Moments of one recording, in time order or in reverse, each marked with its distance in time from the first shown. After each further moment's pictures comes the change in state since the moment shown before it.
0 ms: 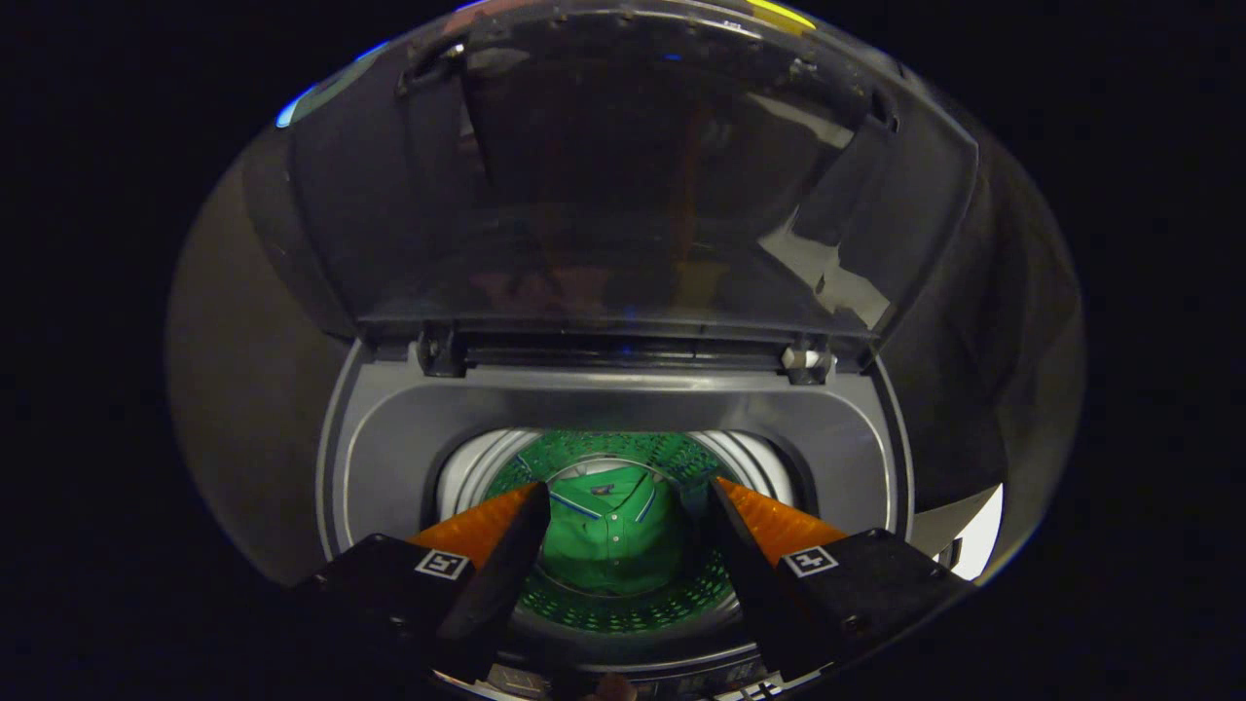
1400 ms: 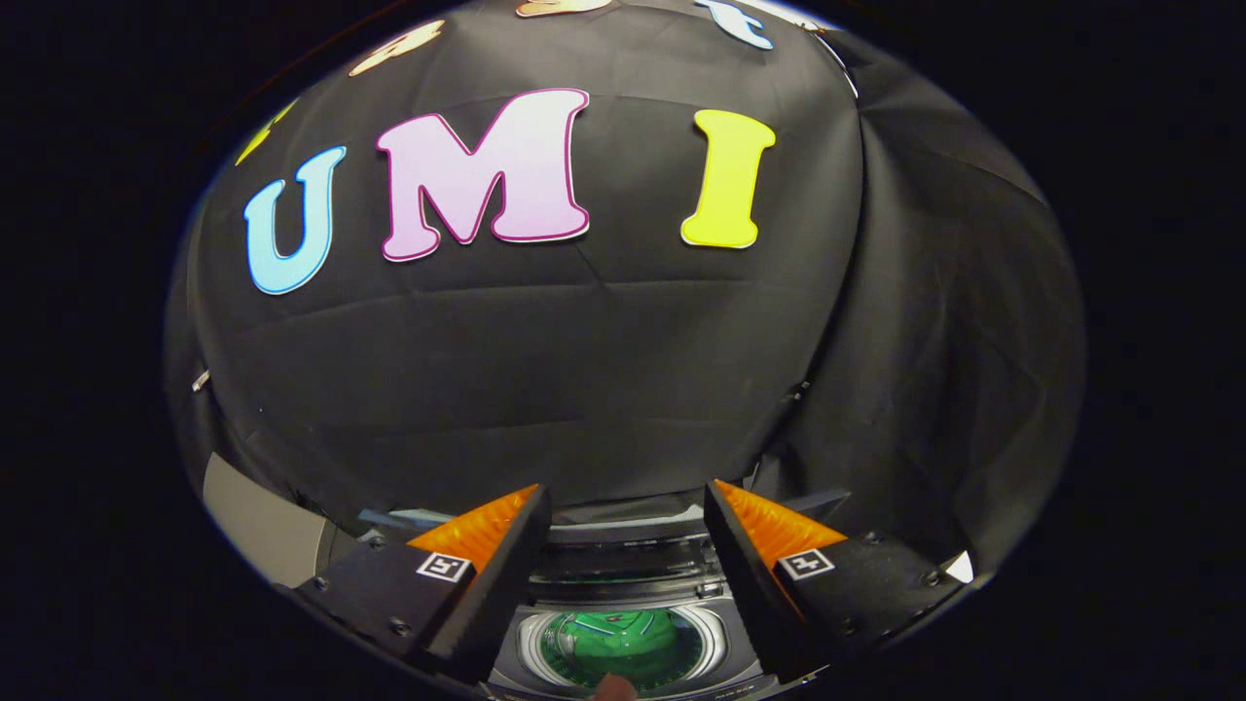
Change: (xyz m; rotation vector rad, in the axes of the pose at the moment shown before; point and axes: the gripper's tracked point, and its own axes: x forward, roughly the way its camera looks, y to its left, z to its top) arm -0.131 -0.031 0.267 0.112 -0.371 -0.004
